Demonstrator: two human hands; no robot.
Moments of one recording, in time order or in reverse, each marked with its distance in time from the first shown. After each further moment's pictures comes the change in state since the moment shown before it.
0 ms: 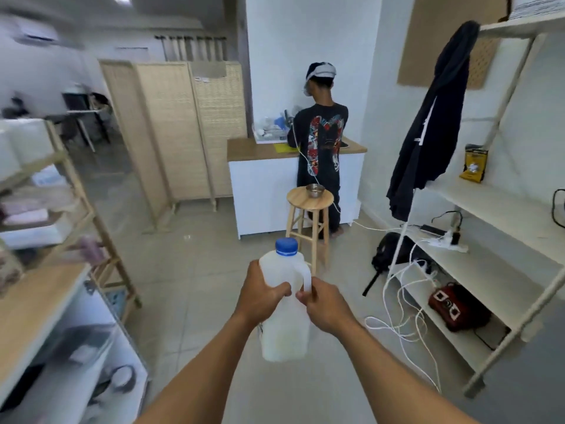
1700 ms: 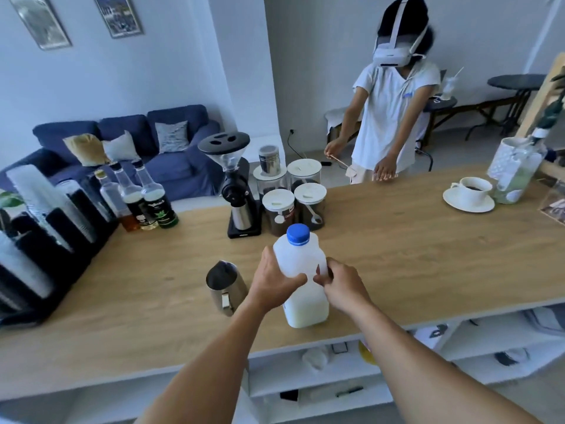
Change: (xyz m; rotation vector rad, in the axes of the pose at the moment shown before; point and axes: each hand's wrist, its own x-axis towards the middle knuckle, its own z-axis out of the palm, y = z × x) left_hand -0.630 -0.190 -0.438 0.274 1.413 -0.742; right_hand -0.438 -0.344 0.522 -0.091 -1.225 -0.957
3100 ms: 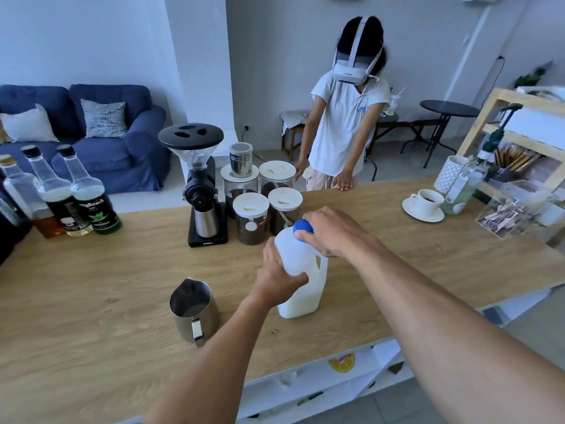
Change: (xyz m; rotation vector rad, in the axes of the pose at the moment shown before) left_hand 0.067 -0.002 0.026 -0.105 -0.212 0.049; right_hand 0.070 -0.112 -0.062 -0.794 0.005 -0.213
